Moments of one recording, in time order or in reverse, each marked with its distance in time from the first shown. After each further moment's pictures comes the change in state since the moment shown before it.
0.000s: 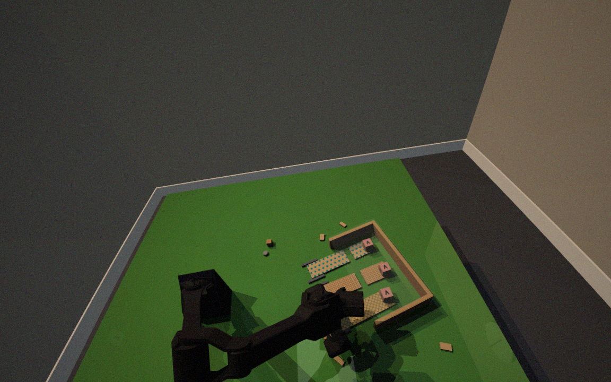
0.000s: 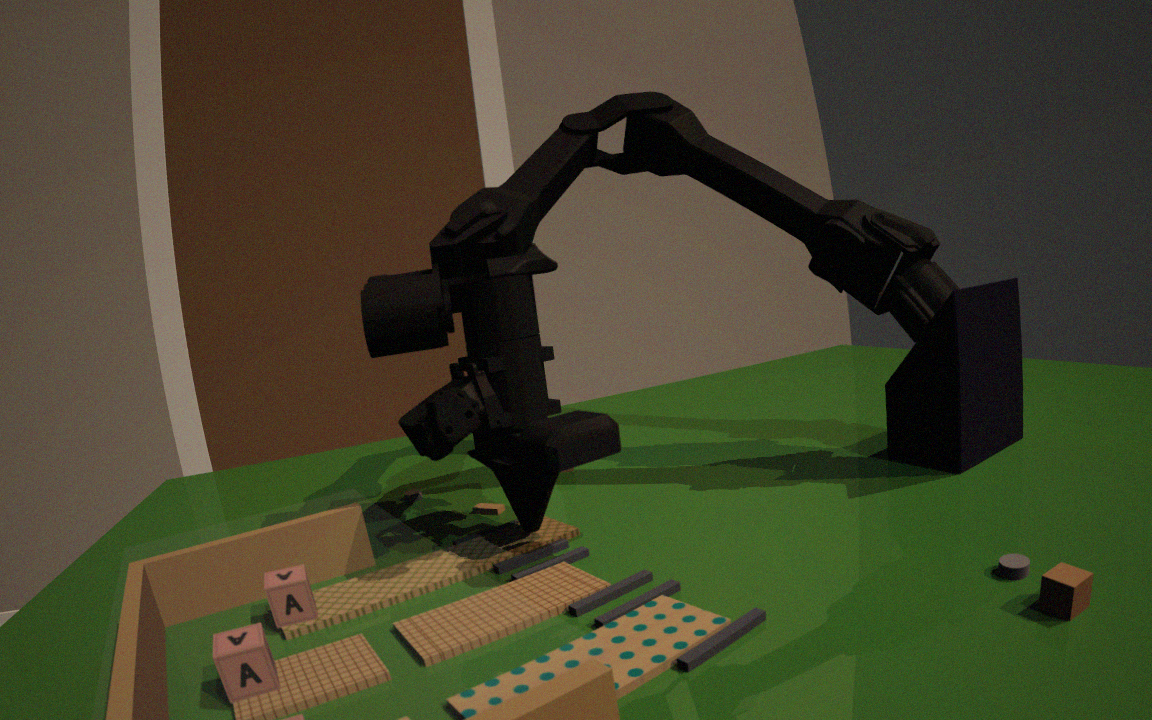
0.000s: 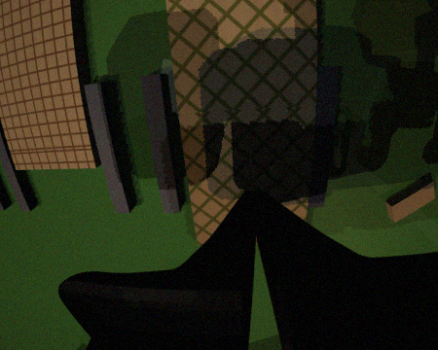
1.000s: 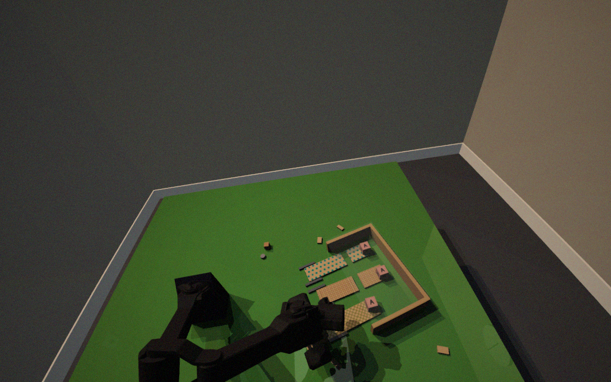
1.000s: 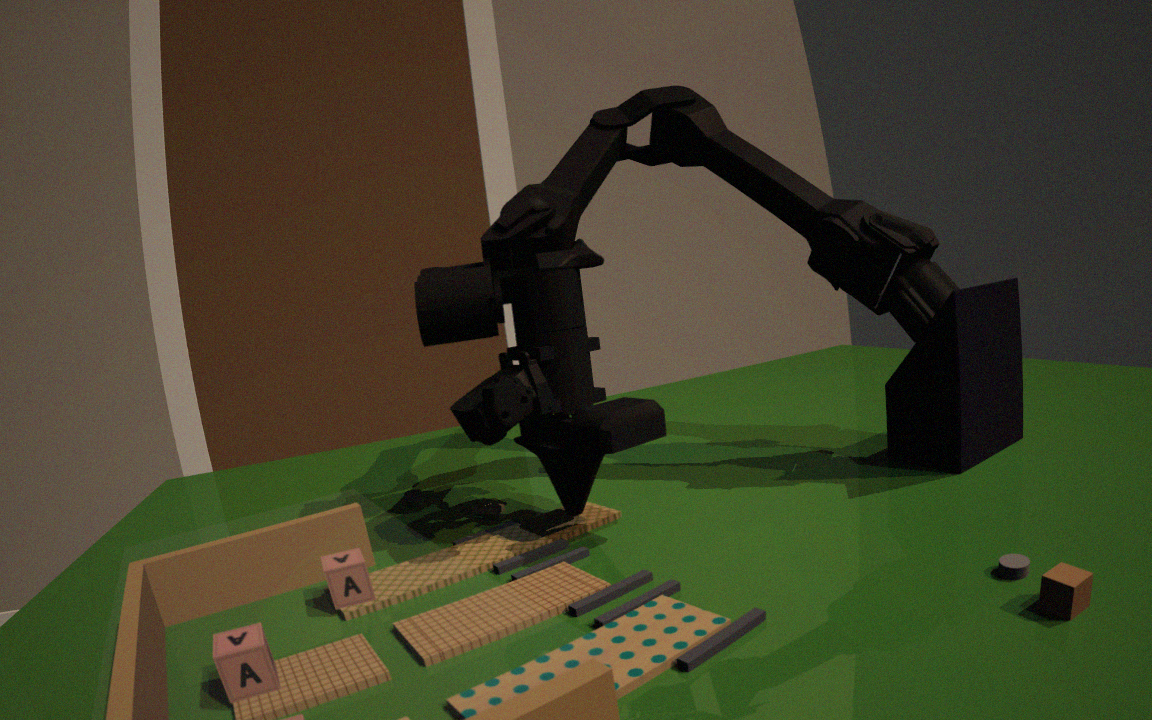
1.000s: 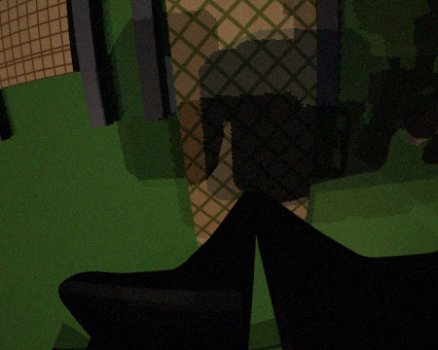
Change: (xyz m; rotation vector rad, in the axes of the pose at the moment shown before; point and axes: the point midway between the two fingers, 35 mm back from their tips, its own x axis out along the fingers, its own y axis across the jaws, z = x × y) arm 0.000 0.000 -0.044 -0.002 -0.003 -0.001
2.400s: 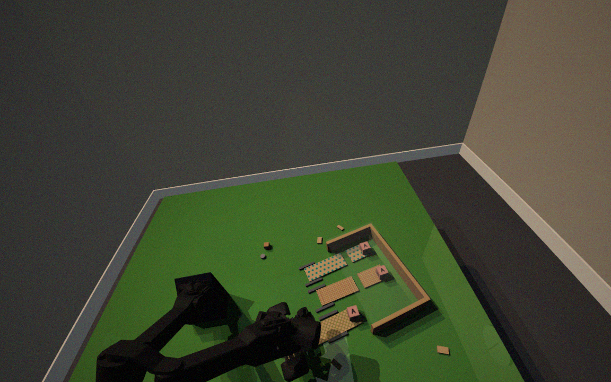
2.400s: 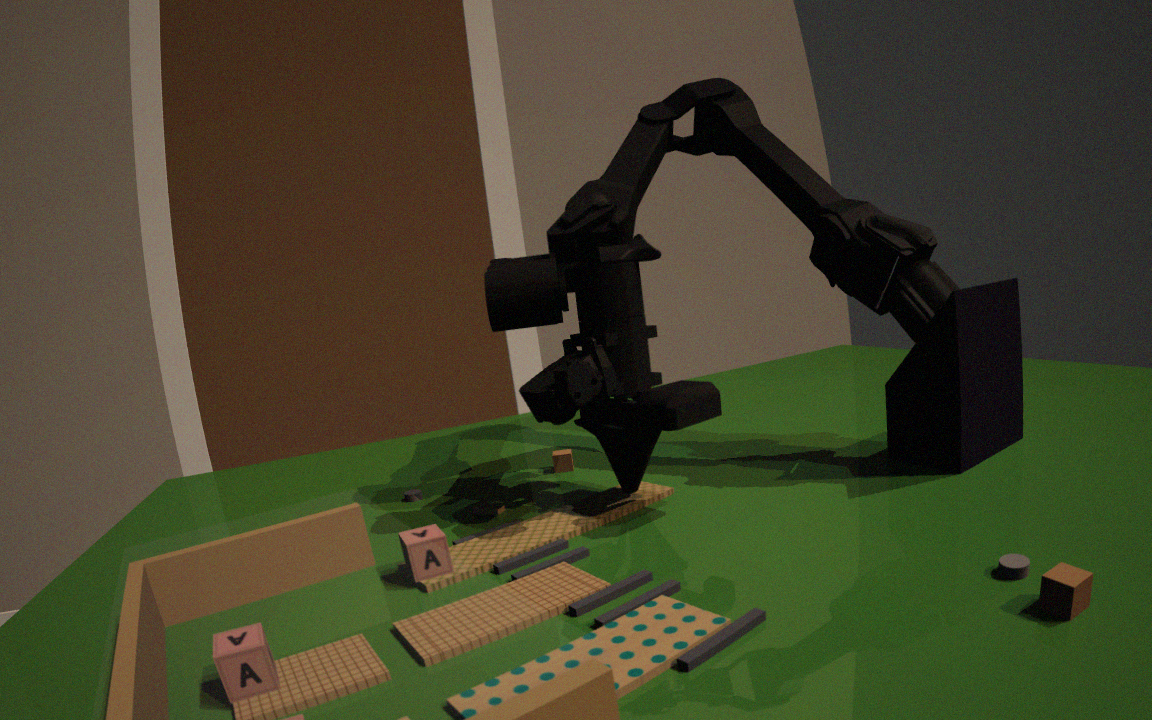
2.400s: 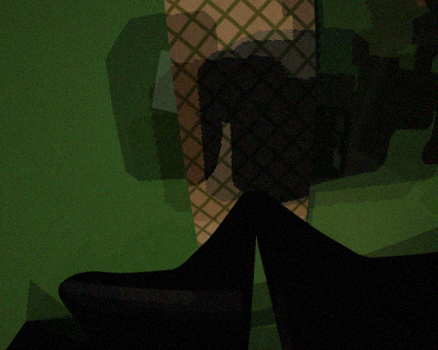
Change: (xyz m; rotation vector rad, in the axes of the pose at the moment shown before) arm -0.001 -0.001 -0.064 -0.002 -0.001 -0.003
